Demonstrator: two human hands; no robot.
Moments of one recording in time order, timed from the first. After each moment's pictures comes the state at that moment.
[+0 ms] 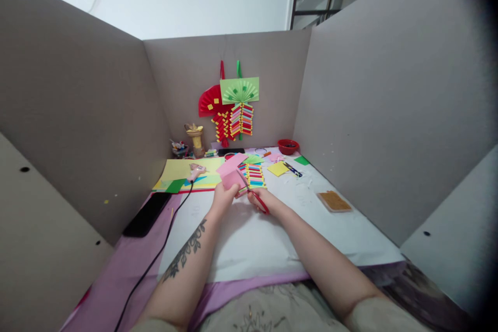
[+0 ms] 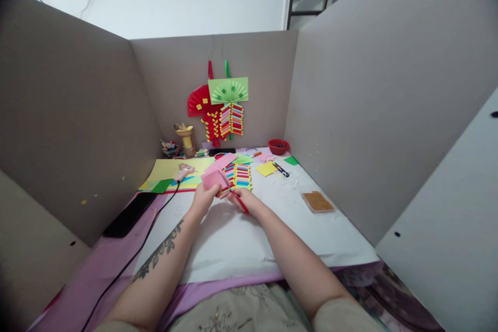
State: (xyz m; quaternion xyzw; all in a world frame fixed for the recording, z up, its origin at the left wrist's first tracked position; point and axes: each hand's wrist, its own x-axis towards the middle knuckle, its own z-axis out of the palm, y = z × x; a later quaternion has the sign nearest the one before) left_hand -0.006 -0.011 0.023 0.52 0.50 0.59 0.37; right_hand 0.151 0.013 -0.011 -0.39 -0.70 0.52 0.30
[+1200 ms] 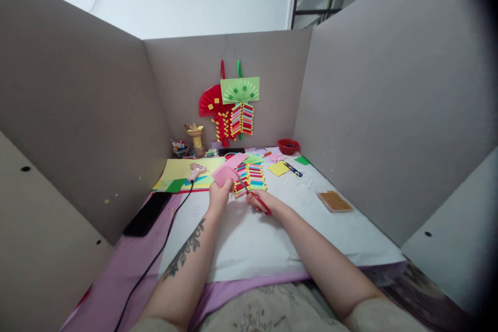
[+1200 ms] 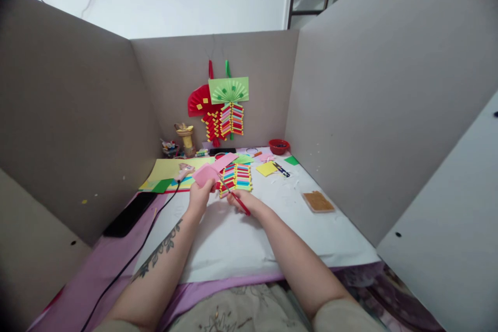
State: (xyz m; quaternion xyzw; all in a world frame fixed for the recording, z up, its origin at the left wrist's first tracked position) left_hand -0.016 0.000 0.012 0.46 0.51 0.65 0.31; right_hand 0.152 0.013 -0.013 -0.40 -0.72 0.50 0.26
